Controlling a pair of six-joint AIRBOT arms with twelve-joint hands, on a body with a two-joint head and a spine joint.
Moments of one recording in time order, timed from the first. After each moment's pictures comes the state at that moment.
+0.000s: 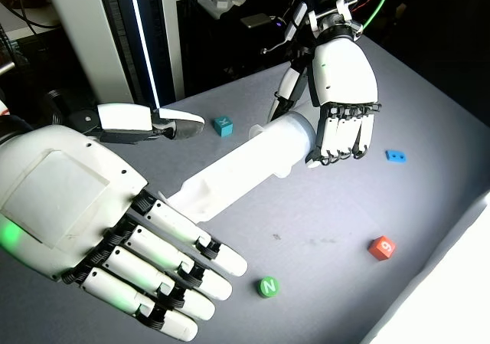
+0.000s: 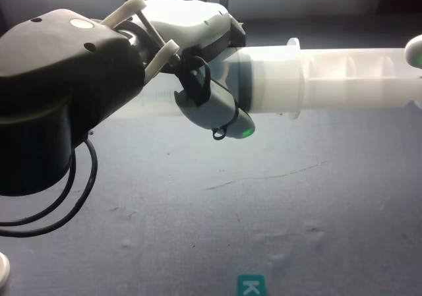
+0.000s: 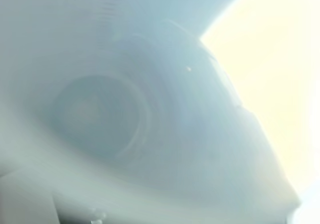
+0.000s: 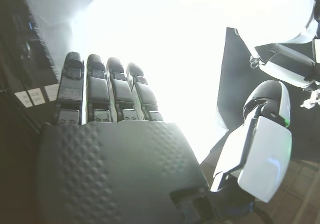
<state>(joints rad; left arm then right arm) 0.32 -1.08 0.82 -1.53 -0.57 2.35 -0.41 -0.58 0.88 0.28 0.35 -0.79</state>
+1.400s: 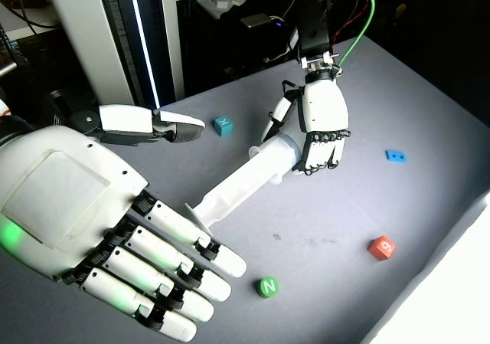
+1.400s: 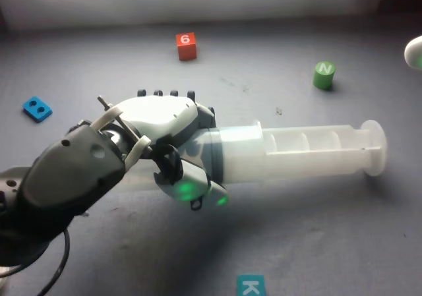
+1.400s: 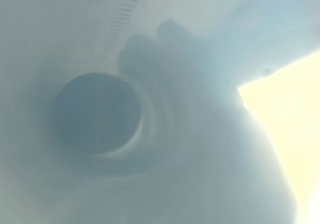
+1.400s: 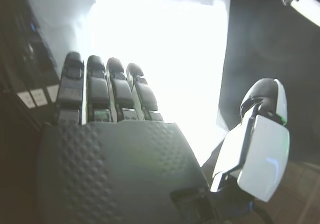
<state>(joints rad) 0.69 -1.14 0.92 -1.09 -0.59 1.70 -0.41 -0.58 0.88 0.28 0.35 -0.79</state>
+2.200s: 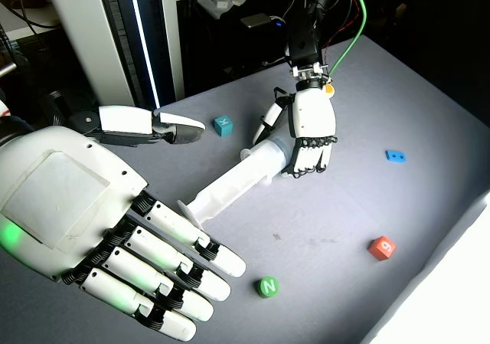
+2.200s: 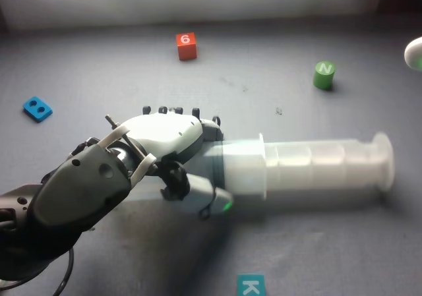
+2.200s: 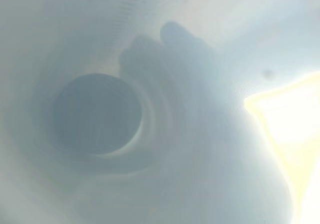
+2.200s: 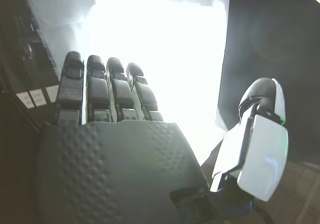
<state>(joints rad) 0.73 -1.16 0.92 -1.06 -0.60 1.68 -0.41 -0.58 0.88 0.28 0.35 -0.79</state>
